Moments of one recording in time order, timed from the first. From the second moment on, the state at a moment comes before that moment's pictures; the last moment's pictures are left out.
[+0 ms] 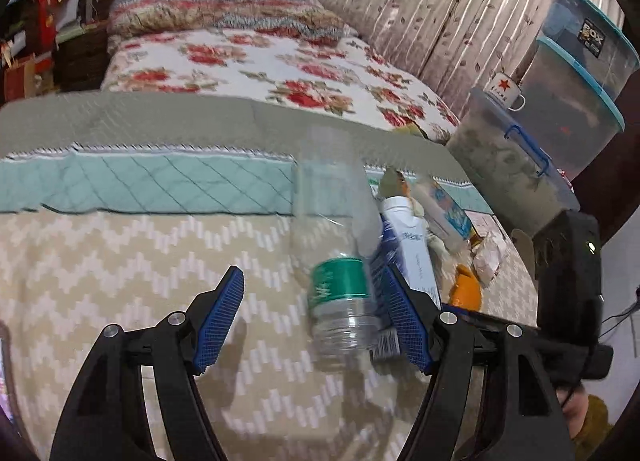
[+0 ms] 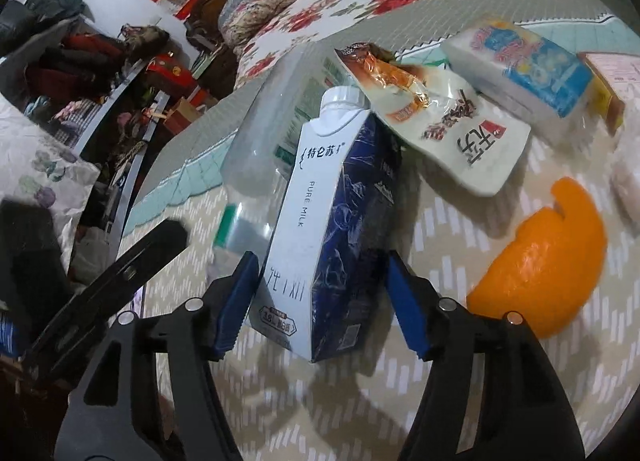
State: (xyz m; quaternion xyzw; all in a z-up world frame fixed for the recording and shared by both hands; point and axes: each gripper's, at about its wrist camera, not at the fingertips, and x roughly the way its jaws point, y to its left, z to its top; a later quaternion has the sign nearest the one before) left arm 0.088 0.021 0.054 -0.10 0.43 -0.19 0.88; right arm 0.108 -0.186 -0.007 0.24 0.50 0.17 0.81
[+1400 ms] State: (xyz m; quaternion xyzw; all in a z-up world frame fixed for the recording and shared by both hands) left arm -0.015 0.041 0.048 -0.04 0.46 -0.16 0.88; right arm 0.005 -0.196 0.011 0.13 0.46 0.14 0.87
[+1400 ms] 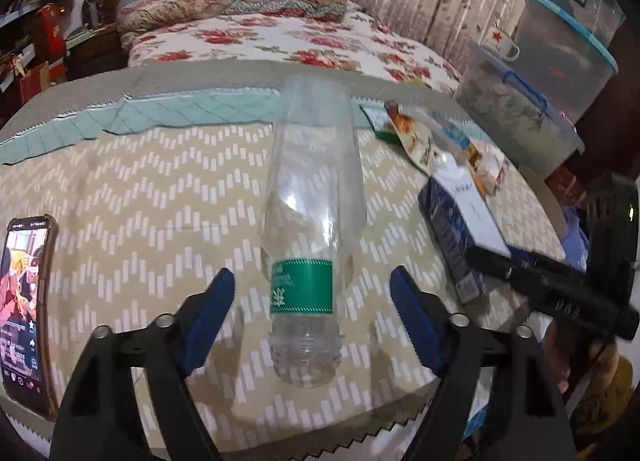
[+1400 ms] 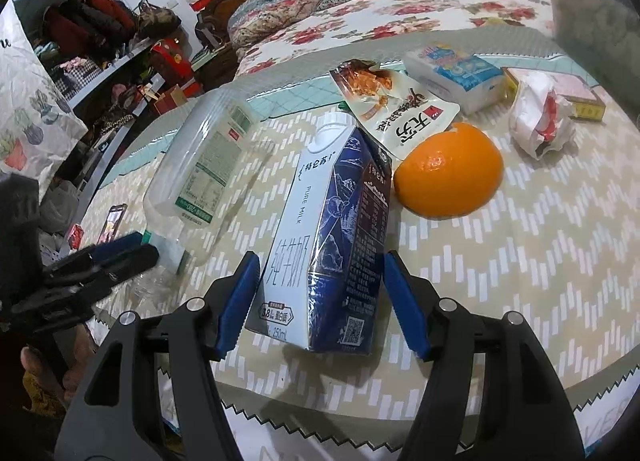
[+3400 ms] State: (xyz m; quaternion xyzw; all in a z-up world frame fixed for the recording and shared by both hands) left arm 0.003 0.005 0.030 -0.05 0.47 -0.12 0.87; right arm -0.041 -0.195 0.005 0.05 0.43 0.14 0.89
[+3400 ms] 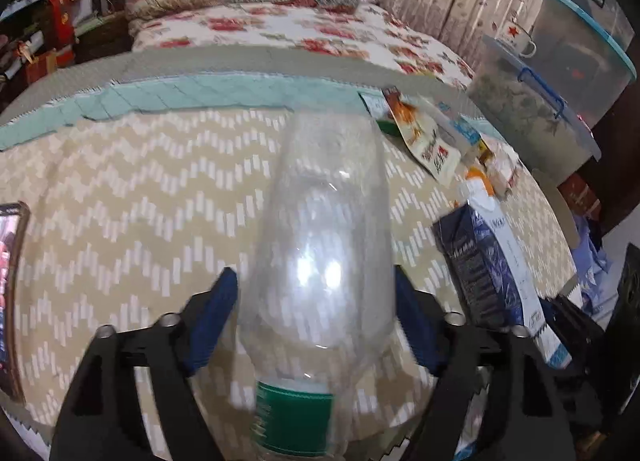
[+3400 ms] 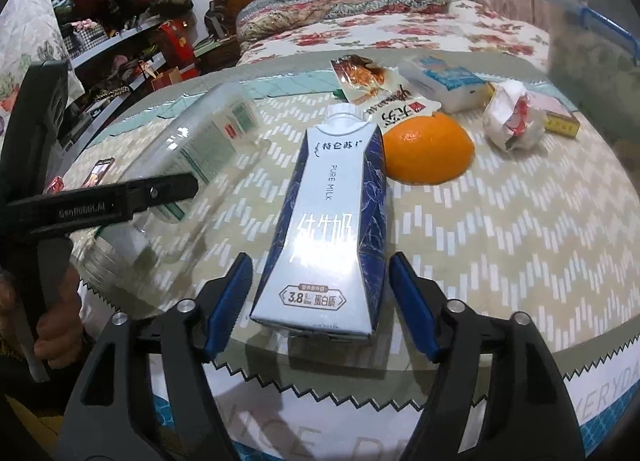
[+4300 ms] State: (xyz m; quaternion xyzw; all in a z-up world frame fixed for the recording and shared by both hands) left arm 0.015 -0.003 0.038 -0.03 0.46 -0.11 0.88; right arm -0.052 -0.205 0.001 0.05 0.42 0.13 0.89
